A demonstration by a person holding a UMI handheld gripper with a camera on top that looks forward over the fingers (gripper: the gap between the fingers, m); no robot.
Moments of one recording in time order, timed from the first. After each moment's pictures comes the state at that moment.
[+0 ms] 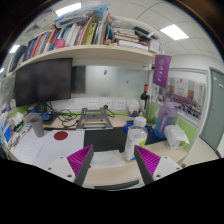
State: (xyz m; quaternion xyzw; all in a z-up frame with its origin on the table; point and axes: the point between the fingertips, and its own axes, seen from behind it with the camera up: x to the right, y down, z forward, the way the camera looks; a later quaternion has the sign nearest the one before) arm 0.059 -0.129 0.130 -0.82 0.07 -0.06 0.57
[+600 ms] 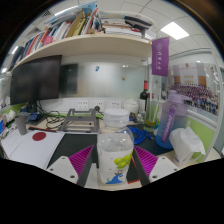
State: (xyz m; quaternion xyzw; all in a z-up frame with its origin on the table) arm 0.154 -0.019 0.071 -0.79 0.04 -0.03 0.61
